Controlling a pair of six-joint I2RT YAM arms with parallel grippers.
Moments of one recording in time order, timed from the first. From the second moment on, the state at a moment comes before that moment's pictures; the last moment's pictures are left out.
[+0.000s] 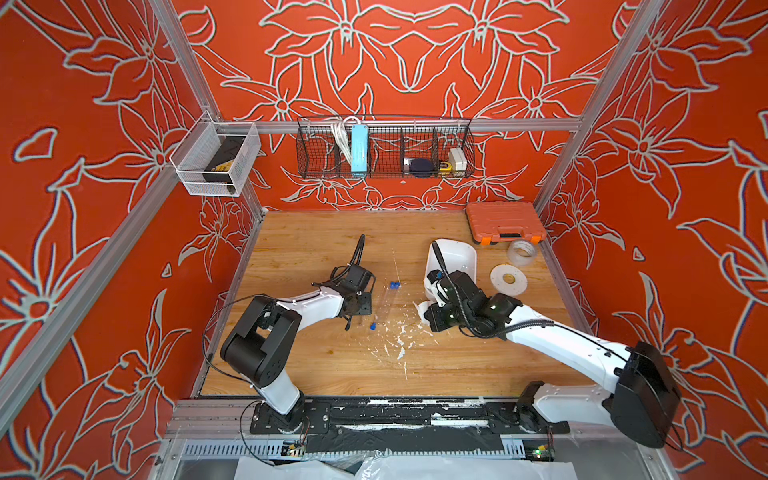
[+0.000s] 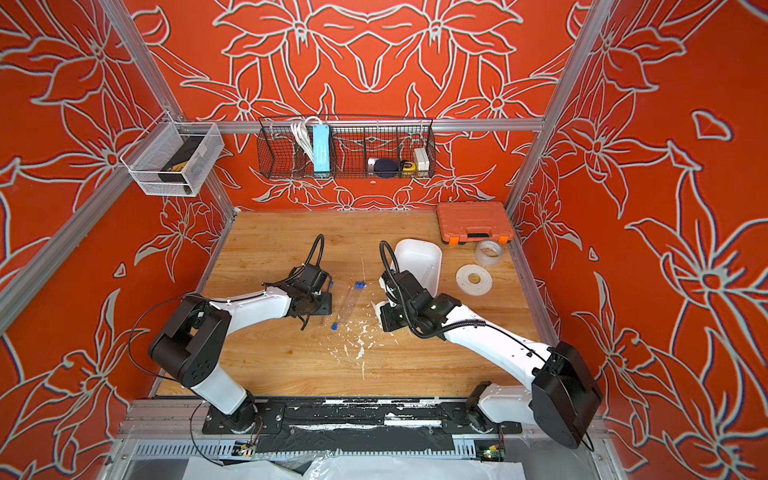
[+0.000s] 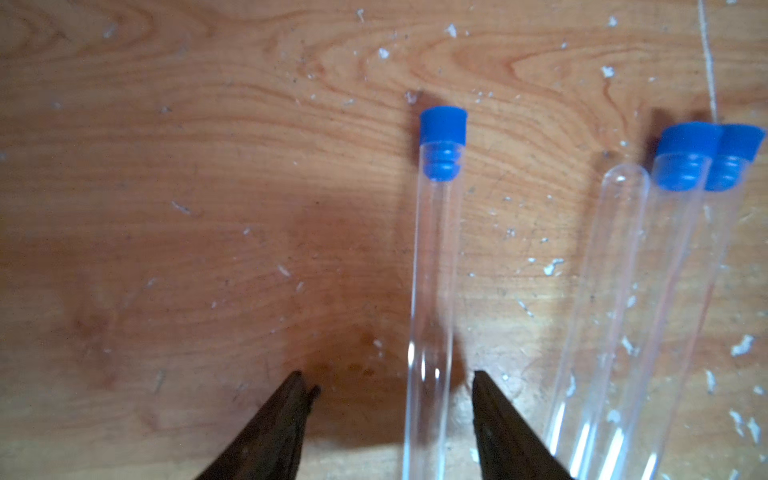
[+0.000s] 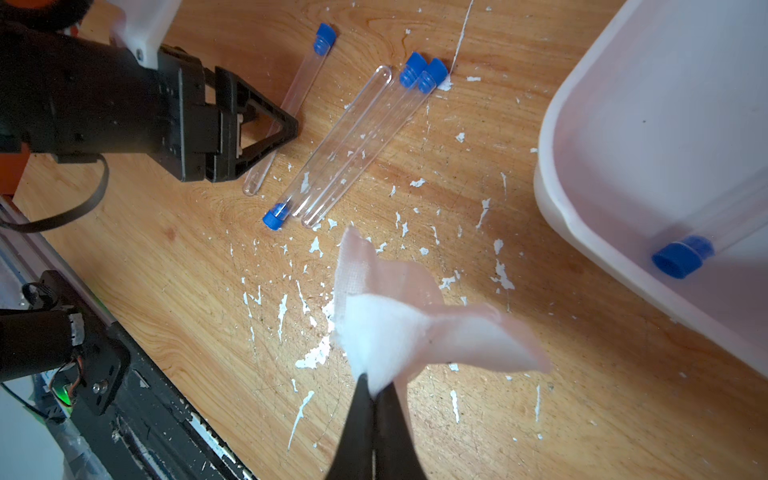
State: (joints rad) left arm -0.47 1.64 0.84 -0.32 -0.10 -0.50; right arm 0.80 1.27 0.86 -0.50 -0.13 0.40
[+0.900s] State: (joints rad) left arm -0.54 1.58 0.76 -0.31 -0.08 -0.60; right arm 0.80 1.21 0.83 -0.48 -0.13 0.42
